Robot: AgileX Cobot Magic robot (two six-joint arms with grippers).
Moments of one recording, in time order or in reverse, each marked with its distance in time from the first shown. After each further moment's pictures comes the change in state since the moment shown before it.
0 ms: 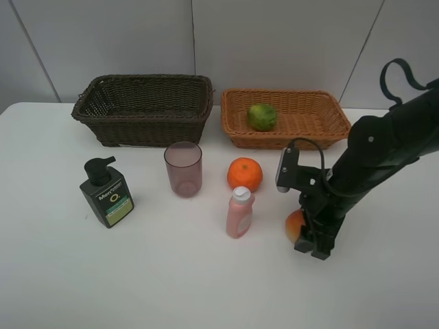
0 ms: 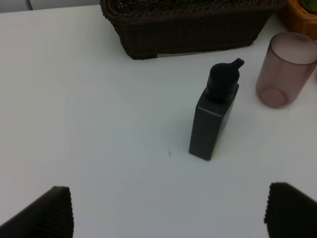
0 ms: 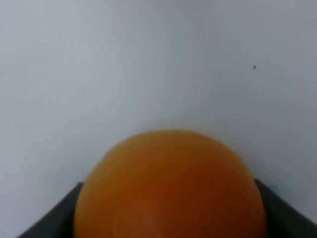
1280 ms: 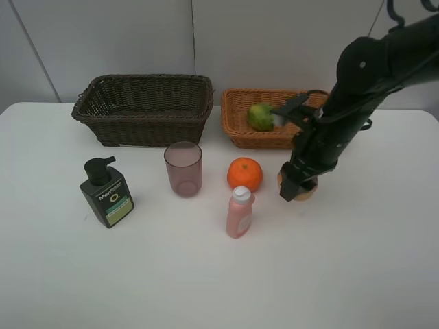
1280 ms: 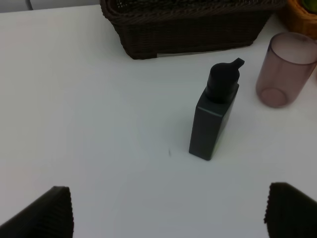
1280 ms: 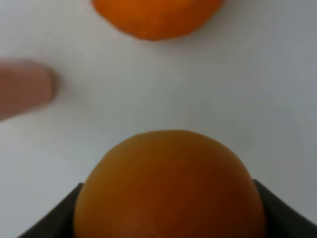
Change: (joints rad) left arm 0.000 0.000 0.000 0.000 0.000 0.000; right arm 0.000 -0.025 -0.346 -0.094 0.355 0.562
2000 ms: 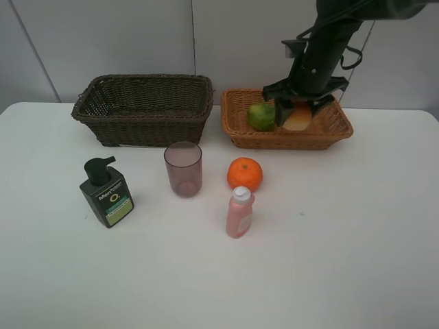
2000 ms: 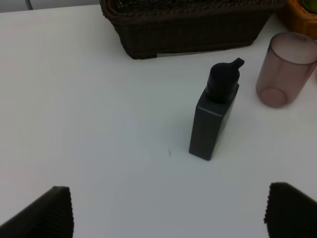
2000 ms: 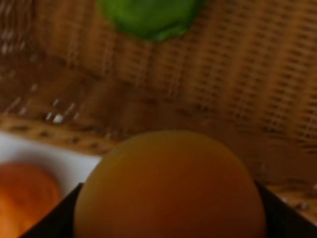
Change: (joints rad) left arm 0.000 0.000 0.000 0.000 0.000 0.000; right arm -0.098 0.312 -0.667 -0.119 0.302 0.479
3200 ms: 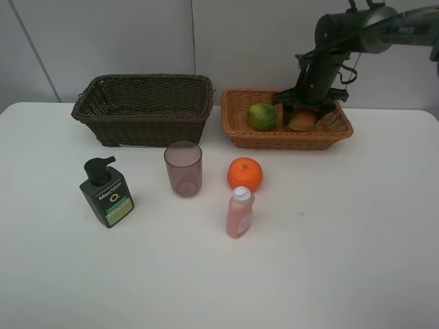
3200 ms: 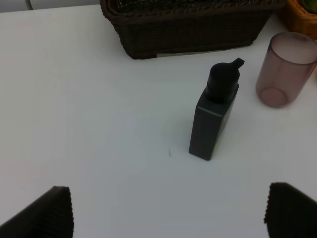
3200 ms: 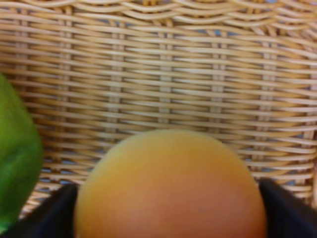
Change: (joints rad) left arm 0.000 0.000 0.000 0.000 0.000 0.000; right arm -0.101 0.251 -0.215 -0.085 -0.120 0.124
